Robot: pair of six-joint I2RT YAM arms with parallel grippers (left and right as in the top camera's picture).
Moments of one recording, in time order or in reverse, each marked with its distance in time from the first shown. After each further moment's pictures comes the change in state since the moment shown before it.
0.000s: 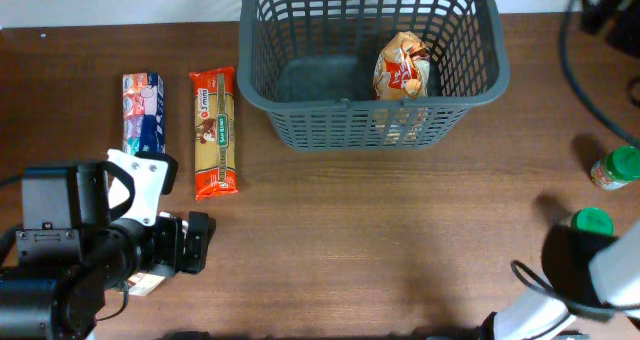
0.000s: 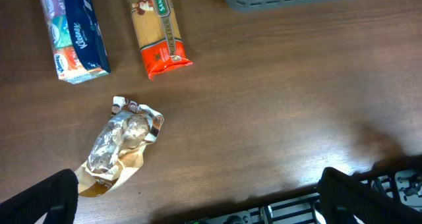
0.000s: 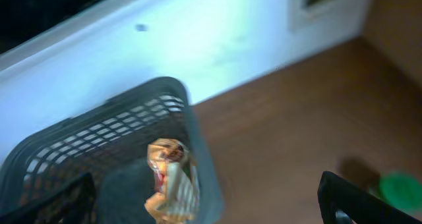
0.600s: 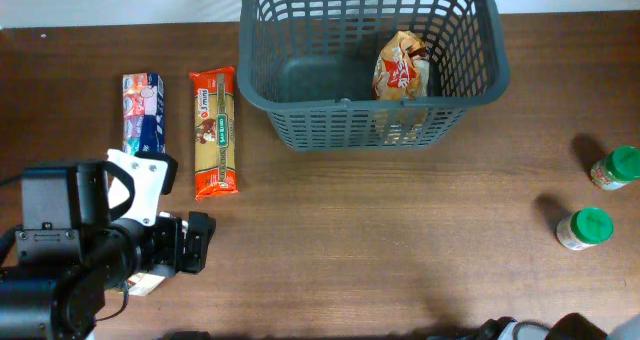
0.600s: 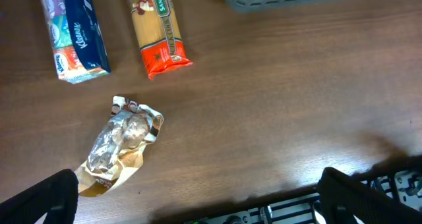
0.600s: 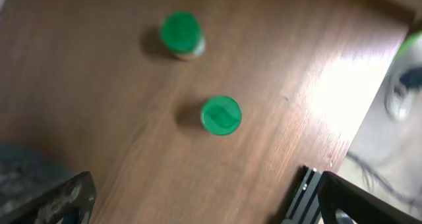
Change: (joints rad) left arm 0.000 0.000 0.001 0.000 0.000 -0.002; right arm -0.435 -0.398 -0.997 0.062 0.239 0.140
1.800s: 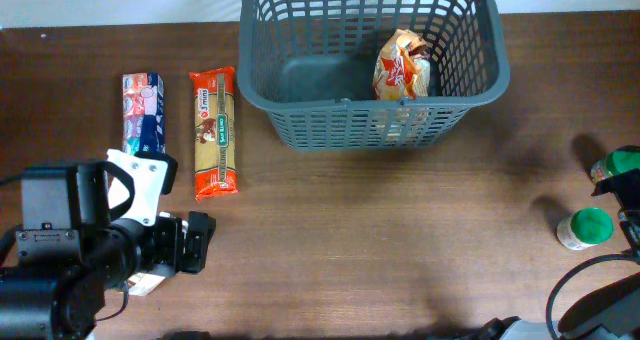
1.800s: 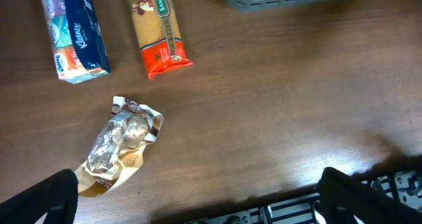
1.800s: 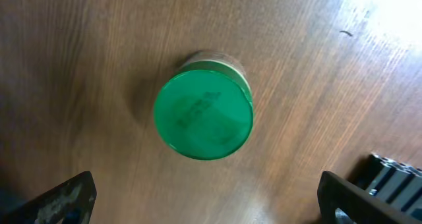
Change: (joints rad) left arm 0.000 0.000 0.000 0.000 0.000 0.000; right arm -0.140 0.111 -0.651 0.420 -0.183 0.014
